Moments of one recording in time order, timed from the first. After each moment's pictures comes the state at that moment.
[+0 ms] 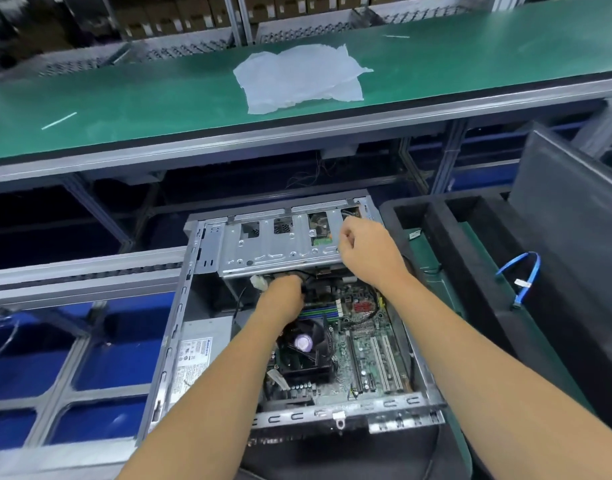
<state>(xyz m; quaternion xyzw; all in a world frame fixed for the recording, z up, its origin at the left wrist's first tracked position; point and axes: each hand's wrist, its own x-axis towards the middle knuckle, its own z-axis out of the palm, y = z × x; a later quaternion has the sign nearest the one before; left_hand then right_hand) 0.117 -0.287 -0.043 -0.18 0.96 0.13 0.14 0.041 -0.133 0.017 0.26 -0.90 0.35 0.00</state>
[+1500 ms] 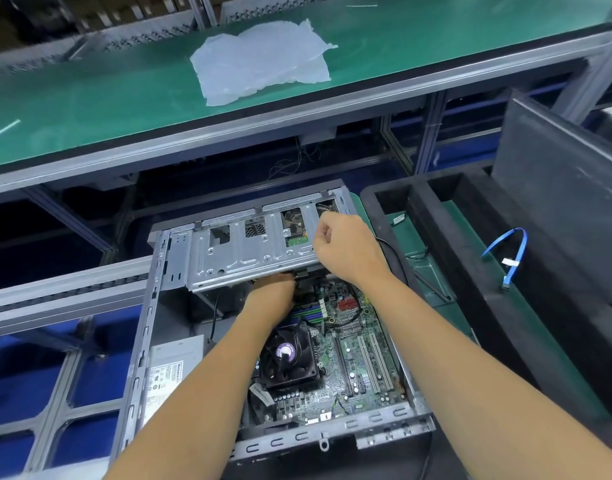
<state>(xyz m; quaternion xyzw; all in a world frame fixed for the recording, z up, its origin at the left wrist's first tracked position) 0.091 -0.283 -0.058 -0.05 0.98 -0.08 0.17 0.031 -0.133 0.008 0.23 -0.89 0.40 -0.02</state>
